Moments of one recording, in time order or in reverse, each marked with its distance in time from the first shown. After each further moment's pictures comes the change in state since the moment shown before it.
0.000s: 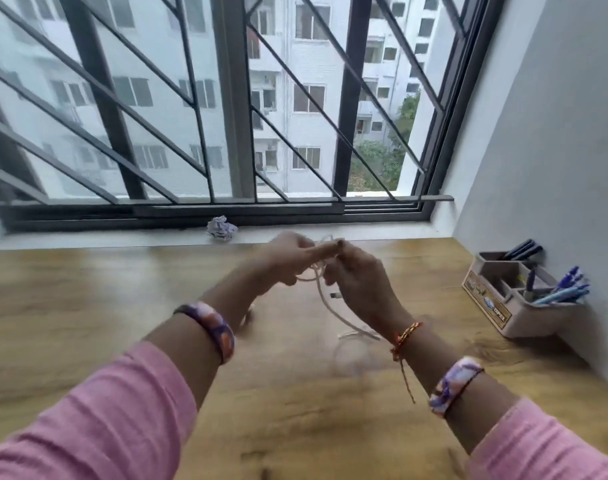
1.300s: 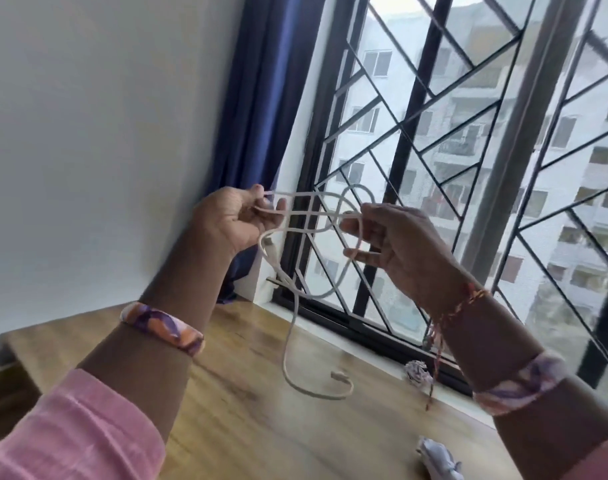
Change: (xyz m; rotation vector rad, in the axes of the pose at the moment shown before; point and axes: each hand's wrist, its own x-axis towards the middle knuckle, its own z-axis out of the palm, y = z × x) left_hand -0.323 0.045 -0.280 -1.348 0.947 0.448; right_hand 0.039 -0.371 0.102 0.855 -0.568 -0.072
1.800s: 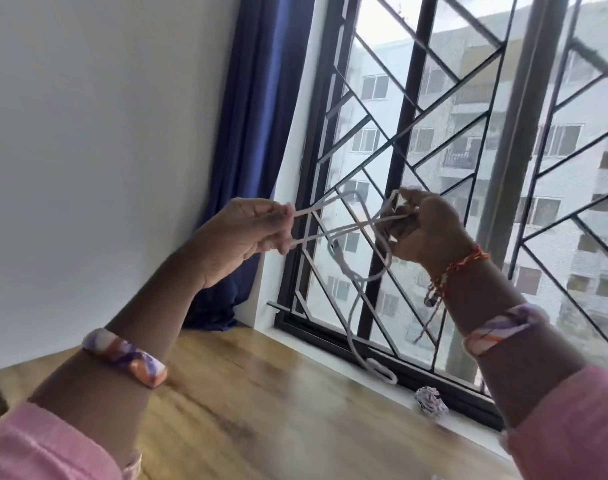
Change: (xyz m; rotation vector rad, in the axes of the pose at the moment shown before) left_hand 0.006 -0.013 -0.004 1.069 -0.687 0.468; right_hand 0.069 -0.018 -0.049 0.506 0.178 0.185
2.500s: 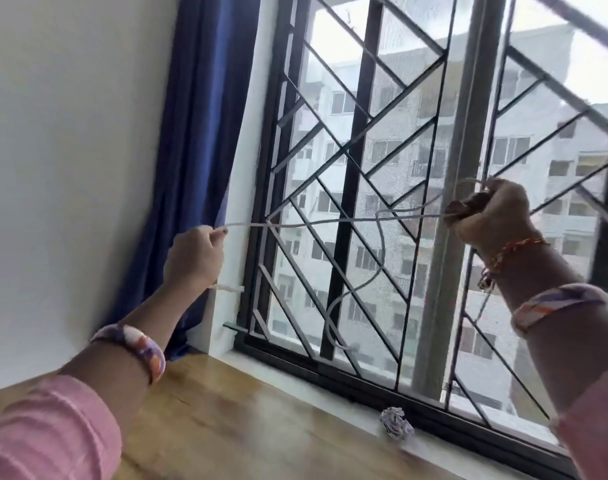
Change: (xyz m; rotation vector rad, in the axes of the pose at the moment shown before) left_hand 0.093 -0.096 0.019 0.758 0.687 -0.308; right_hand 0.052 -0.108 -0.103 0.272 0.231 -0.360
